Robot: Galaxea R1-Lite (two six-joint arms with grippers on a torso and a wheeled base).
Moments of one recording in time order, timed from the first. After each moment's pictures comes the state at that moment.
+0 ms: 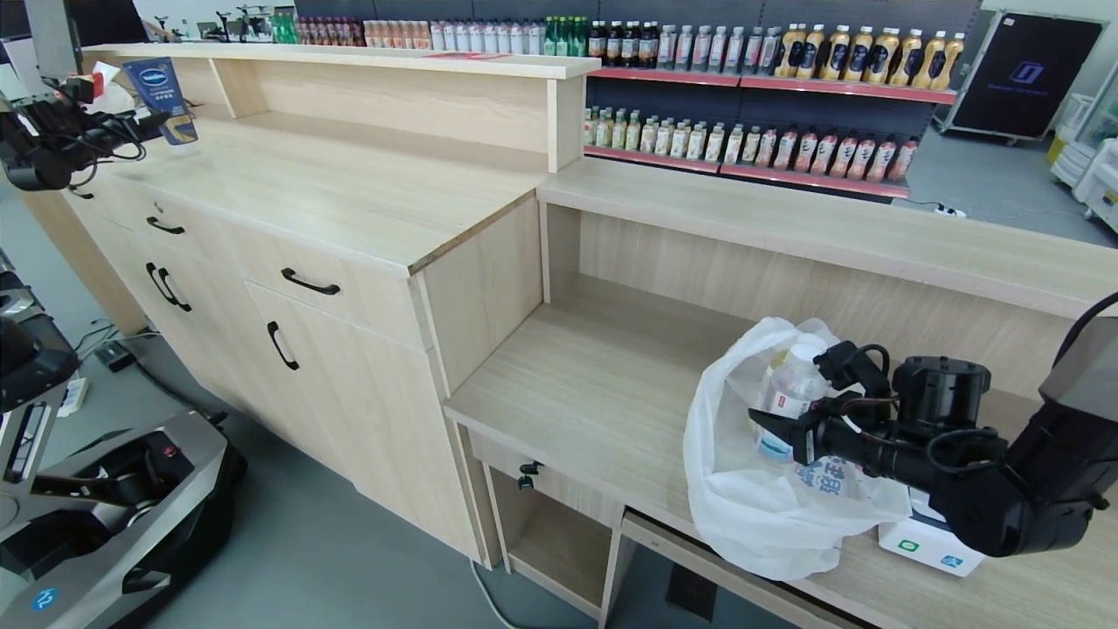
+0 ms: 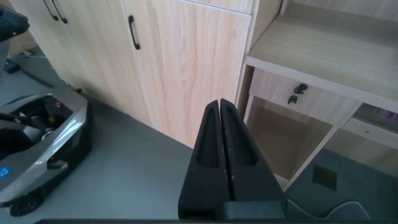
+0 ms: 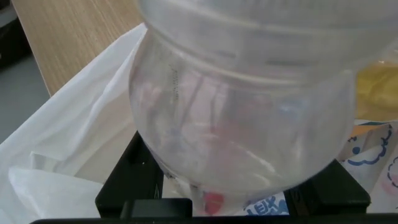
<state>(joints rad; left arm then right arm) 0.00 0.00 0.00 0.00 0.01 0.00 0.06 2.12 -0.61 -1.21 0.41 -0.23</state>
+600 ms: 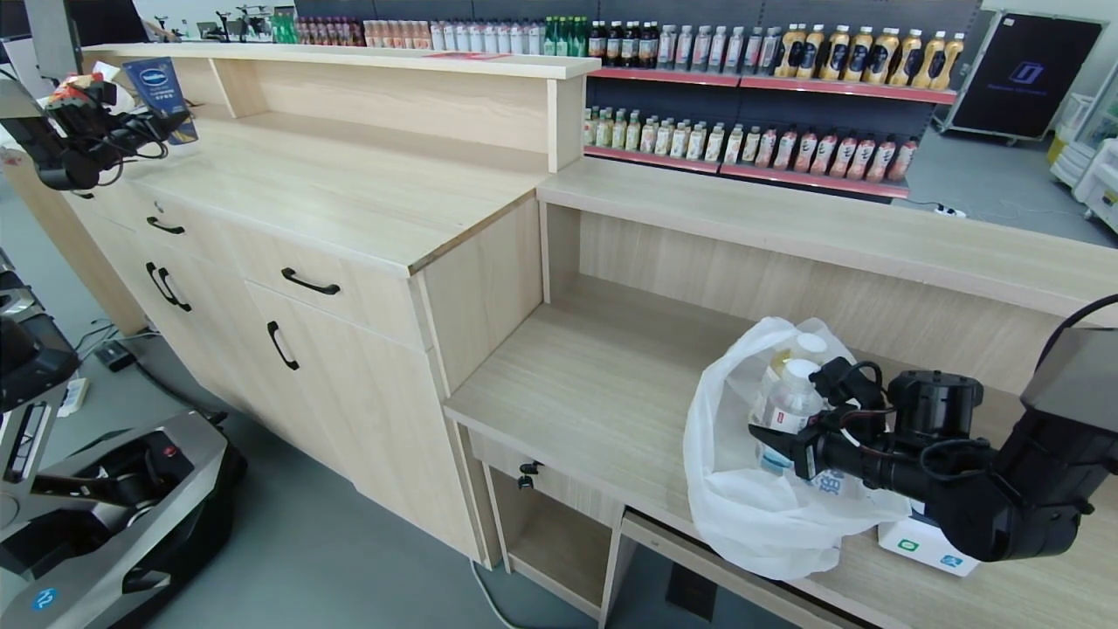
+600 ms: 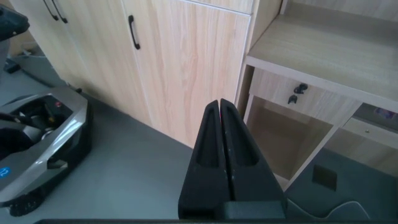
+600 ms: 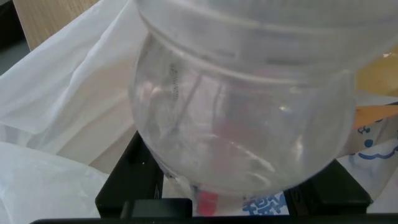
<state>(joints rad) 0.00 0.00 0.00 0.00 0.01 0.00 0.04 2.19 -0.61 -1.23 0.46 -0.29</state>
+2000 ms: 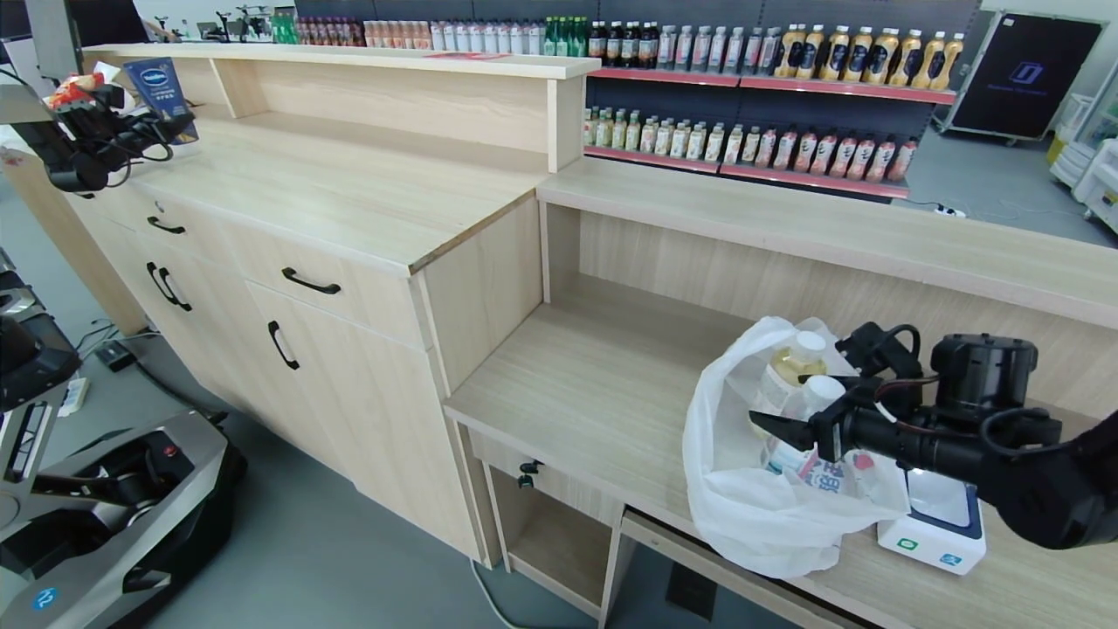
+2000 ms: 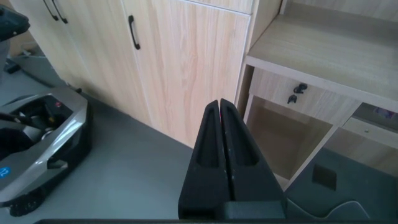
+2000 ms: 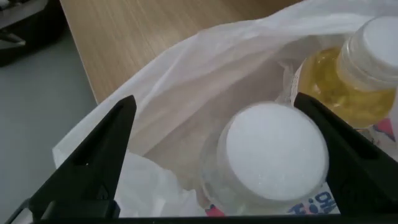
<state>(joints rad) 0.00 0.00 0.00 0.00 0.01 0.00 0.06 1.92 -0.59 -1.00 0.49 -0.30</state>
